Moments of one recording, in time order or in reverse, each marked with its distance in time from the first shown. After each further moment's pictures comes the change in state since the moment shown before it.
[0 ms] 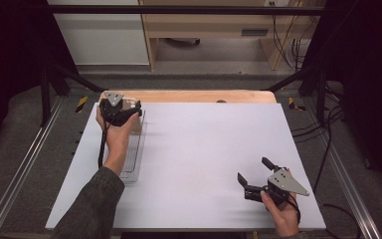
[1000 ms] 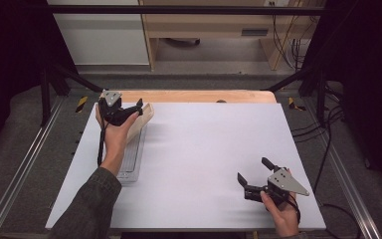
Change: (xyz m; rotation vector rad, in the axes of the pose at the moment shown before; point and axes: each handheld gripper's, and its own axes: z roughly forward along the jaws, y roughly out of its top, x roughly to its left) left arm 0.001 0.004 -0.004 -0.055 -0.078 -0.015; right arm 0.000 0.000 0.000 0.004 0.001 0.003
